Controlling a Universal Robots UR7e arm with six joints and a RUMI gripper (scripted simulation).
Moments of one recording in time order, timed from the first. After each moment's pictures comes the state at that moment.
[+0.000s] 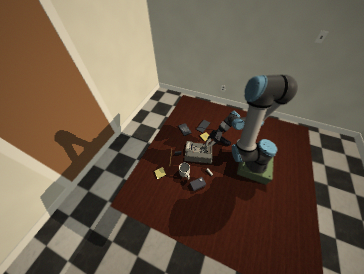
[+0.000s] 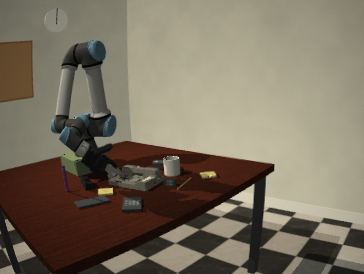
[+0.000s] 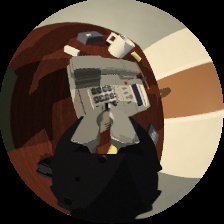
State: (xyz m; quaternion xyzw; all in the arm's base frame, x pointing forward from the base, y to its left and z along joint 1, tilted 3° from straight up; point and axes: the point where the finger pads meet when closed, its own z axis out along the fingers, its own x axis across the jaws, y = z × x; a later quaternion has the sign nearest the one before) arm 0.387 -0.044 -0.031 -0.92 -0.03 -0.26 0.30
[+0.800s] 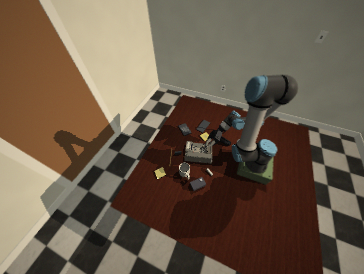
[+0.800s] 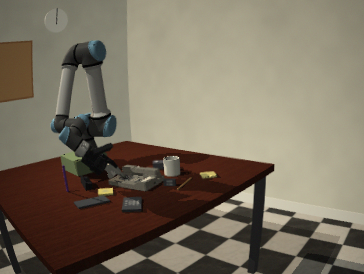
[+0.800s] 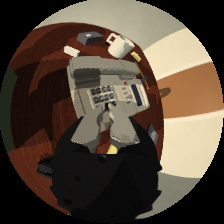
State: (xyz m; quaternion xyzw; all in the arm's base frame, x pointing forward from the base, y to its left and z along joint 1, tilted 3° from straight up) arm 0.387 -0.044 -0.029 -0.92 -0.03 -0.26 0.30
